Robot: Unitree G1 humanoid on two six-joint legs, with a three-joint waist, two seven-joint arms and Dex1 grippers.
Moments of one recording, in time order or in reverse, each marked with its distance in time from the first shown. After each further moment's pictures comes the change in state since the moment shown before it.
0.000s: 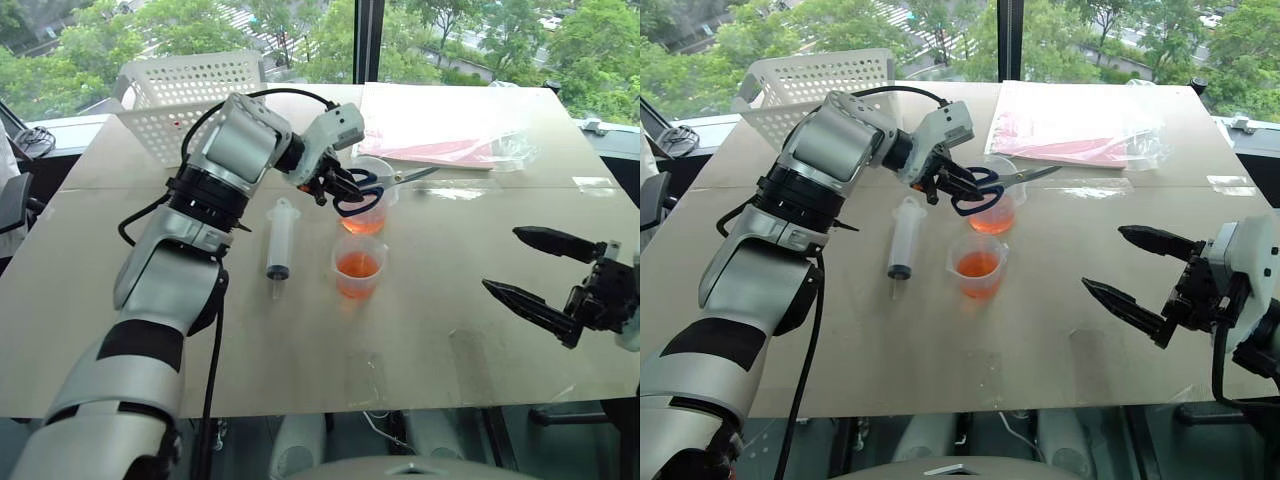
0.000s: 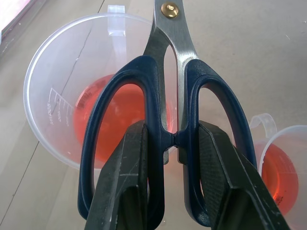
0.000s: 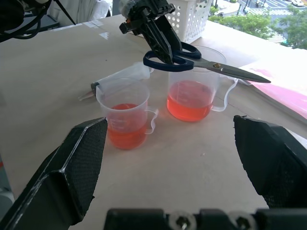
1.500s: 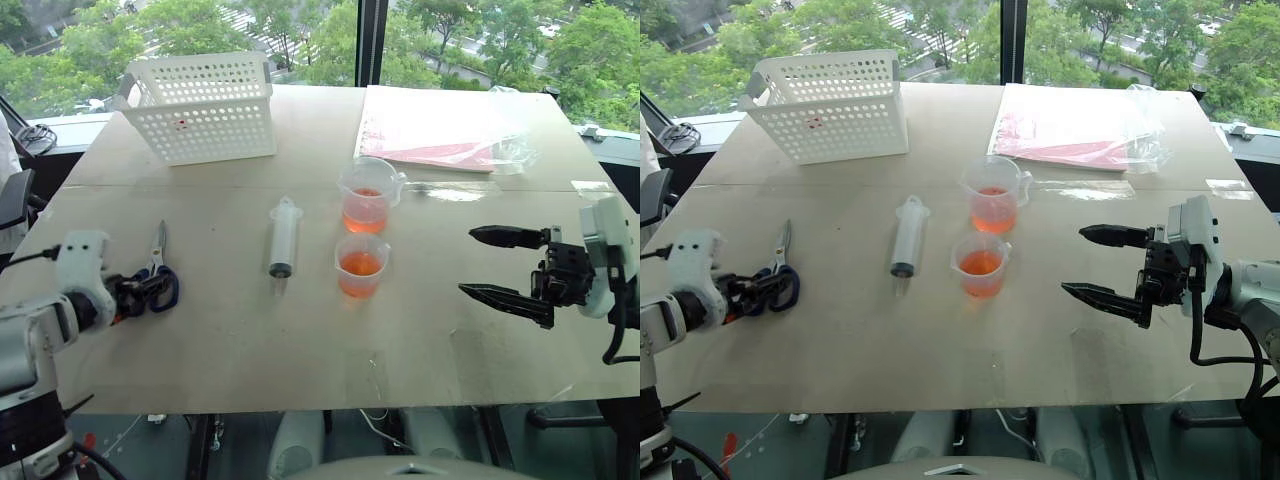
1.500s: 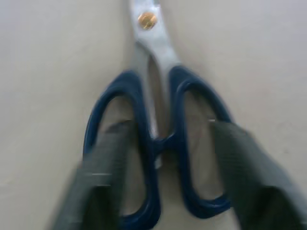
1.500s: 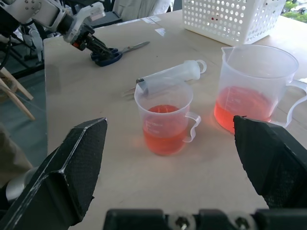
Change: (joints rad) left arm 1.154 0.258 1.060 -0.723 -0.237 0.409 0.651; right arm -0.307 -0.021 0.305 0.272 -0.124 -0.024 0.285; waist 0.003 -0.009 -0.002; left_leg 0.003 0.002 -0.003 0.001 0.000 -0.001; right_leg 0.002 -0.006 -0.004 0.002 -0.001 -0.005
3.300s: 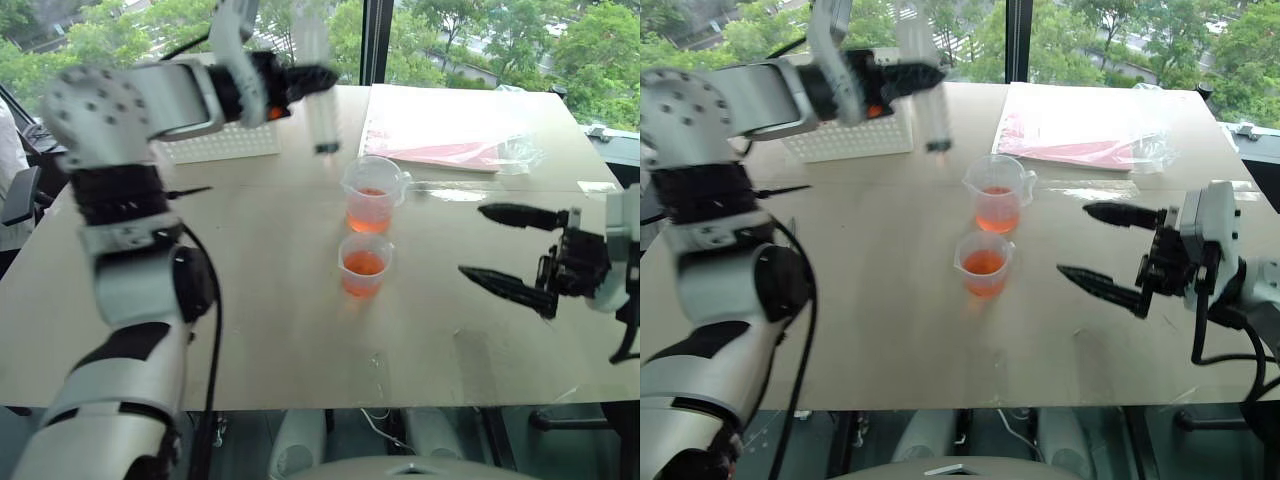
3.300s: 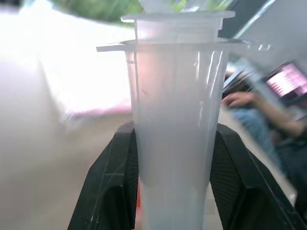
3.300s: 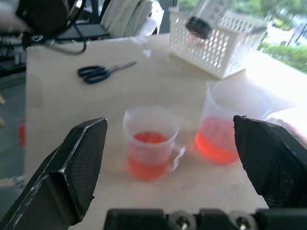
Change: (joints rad) left arm -1.104 -0.310 -0.372 0.441 -0.602 -0.086 0.342; right arm -0.074 0.028 -0.059 -0.094 0.010 -0.006 -0.165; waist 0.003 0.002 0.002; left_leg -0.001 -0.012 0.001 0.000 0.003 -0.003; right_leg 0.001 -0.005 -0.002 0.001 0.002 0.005
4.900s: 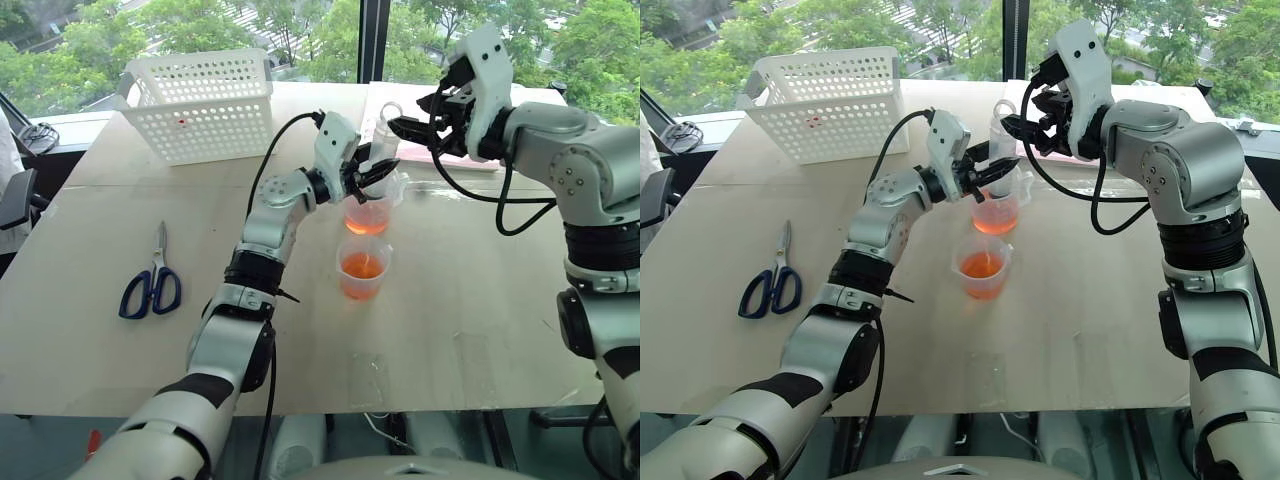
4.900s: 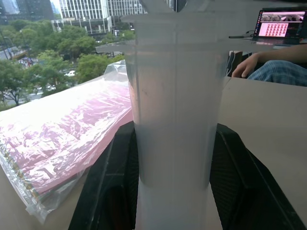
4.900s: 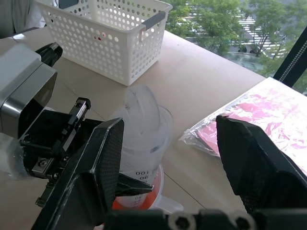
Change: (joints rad) left arm 0.320 -0.262 -0.316 0.336 0.660 -1.106 -0.473; right arm -0.933 0.367 0.450 0.589 -0.394 0.434 -0.375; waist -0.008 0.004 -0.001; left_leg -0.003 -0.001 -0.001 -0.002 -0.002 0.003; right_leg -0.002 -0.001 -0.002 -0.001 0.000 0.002
